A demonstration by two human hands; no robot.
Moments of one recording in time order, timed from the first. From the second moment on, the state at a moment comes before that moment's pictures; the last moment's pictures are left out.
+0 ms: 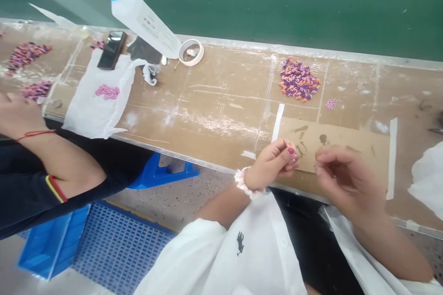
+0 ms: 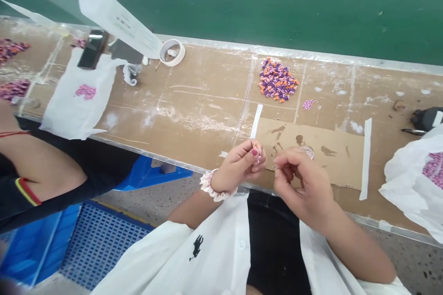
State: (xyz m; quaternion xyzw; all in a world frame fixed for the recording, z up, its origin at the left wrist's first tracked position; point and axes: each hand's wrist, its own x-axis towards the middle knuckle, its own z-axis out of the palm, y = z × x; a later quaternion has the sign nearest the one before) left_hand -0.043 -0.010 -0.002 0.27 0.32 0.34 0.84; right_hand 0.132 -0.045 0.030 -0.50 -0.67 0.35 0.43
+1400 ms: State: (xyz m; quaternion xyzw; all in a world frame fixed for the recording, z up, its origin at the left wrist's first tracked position) left_hand -0.016 -0.018 0.010 0.31 0.34 0.36 0.81; right_hand 0.116 -0.047 0.028 -0.54 -0.68 0.27 0.42
